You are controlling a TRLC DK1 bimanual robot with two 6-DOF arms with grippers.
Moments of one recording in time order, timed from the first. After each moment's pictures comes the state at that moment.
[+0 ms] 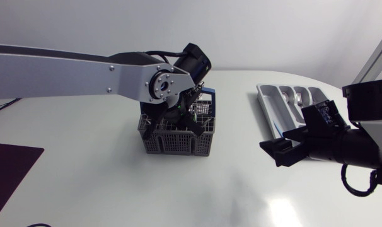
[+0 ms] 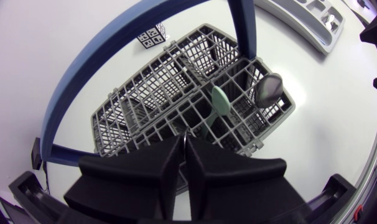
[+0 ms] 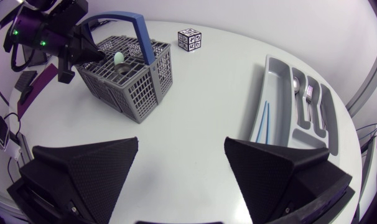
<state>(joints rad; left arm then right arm) -0.75 1.88 1.43 -0.62 -0.36 0.05 0.18 0.98 0.60 -0.38 -0.22 -0.14</state>
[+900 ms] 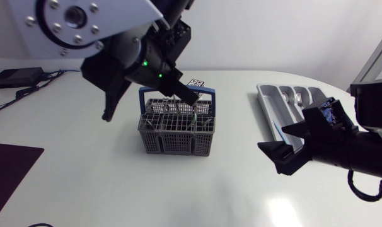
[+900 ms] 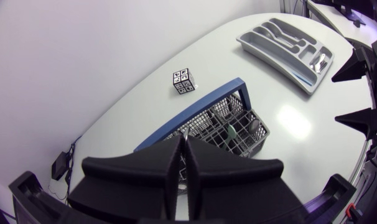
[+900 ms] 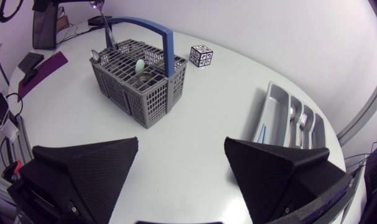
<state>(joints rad) -0.82 1.57 1.47 -0.71 -0.50 0.09 0.33 0.86 0.61 -0.44 -0.12 -0.19</state>
